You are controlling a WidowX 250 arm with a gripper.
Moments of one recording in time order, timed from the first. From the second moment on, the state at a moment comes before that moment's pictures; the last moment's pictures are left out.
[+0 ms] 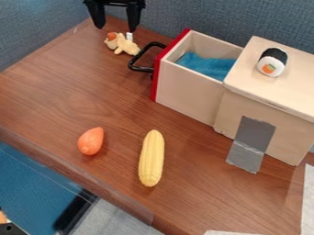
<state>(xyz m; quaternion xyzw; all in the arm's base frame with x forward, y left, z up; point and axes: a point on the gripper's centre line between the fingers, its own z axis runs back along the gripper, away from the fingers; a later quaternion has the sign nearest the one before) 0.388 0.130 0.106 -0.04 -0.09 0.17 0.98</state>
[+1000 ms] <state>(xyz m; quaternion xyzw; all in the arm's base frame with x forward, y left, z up) 0.478 0.184 0.055 0.01 -0.06 0.17 0.98</state>
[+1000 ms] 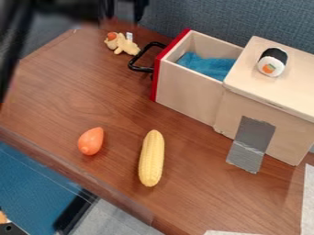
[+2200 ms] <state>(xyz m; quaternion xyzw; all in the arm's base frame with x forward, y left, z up) 0.450 0.190 0.008 0.04 -0.01 0.21 0.98</state>
